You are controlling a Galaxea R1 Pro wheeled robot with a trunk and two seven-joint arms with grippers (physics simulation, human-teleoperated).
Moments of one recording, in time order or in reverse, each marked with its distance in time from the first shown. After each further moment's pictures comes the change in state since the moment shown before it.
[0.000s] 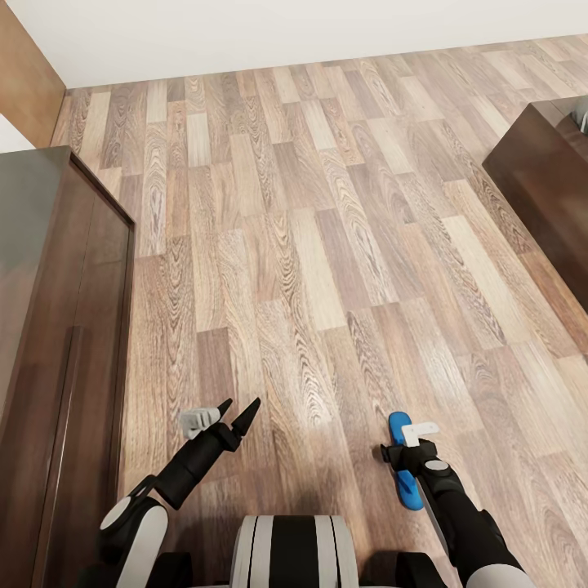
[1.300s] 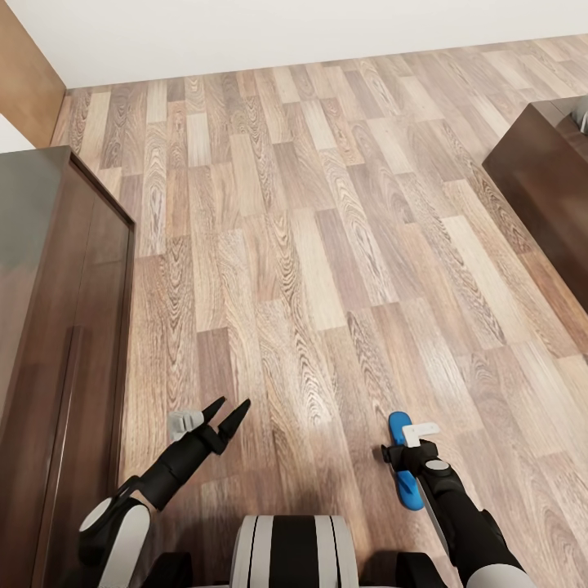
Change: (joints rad) left arm 0.002 0.012 0.085 -0.008 0.003 0.031 -0.152; right arm 0.000 -0.001 -0.004 -0.001 0.000 0.009 -0.001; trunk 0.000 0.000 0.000
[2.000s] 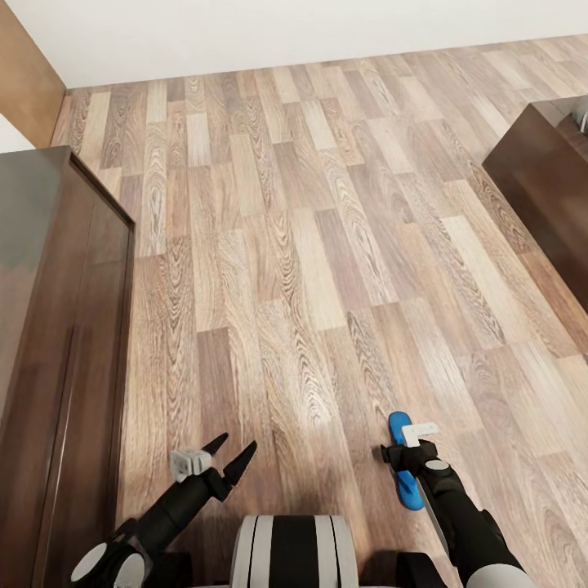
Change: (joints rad) left arm 0.133 0.011 -0.027 -0.005 -0.099 -0.046 -0.034; right arm 0.000 0.000 0.001 -0.001 -0.002 0.001 0.007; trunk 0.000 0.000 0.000
